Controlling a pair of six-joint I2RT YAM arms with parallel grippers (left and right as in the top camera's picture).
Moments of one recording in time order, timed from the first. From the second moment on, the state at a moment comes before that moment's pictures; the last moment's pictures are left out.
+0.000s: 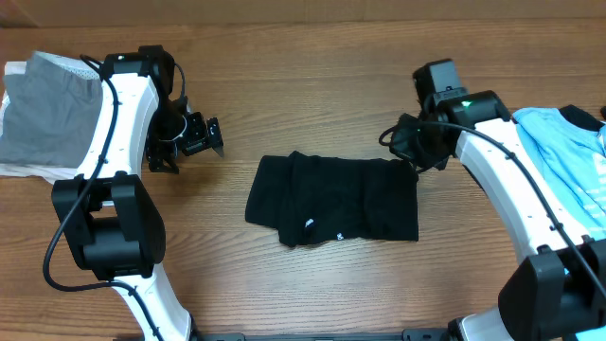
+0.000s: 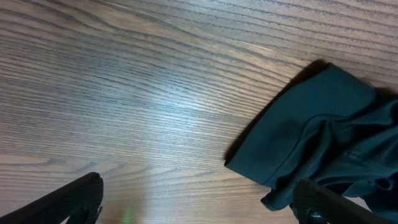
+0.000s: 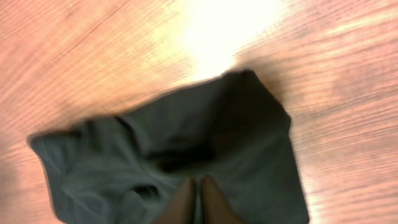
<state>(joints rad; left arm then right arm) 0.05 2.04 1.76 -1.44 0.20 -0.25 0.21 1.69 1.40 -1.07 -0.12 0.61</state>
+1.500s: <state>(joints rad) 0.05 2.04 1.76 -1.45 0.20 -0.25 0.24 1.55 1.21 -1.00 -0.21 0.58</state>
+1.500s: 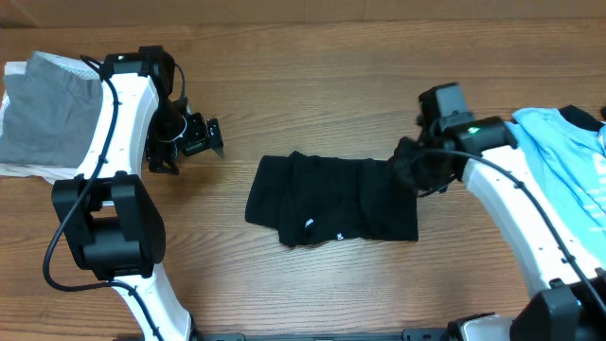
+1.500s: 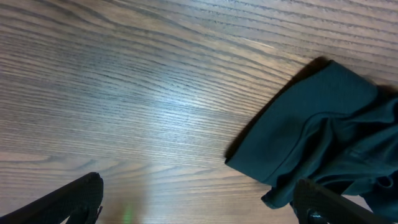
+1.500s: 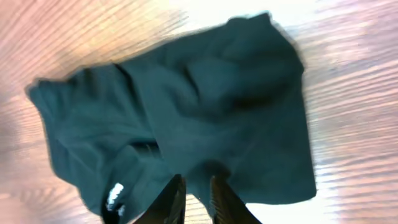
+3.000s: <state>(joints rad) 0.05 2.04 1.76 -1.44 0.20 -0.25 0.30 1.64 1.17 -1.04 -0.23 0.61</state>
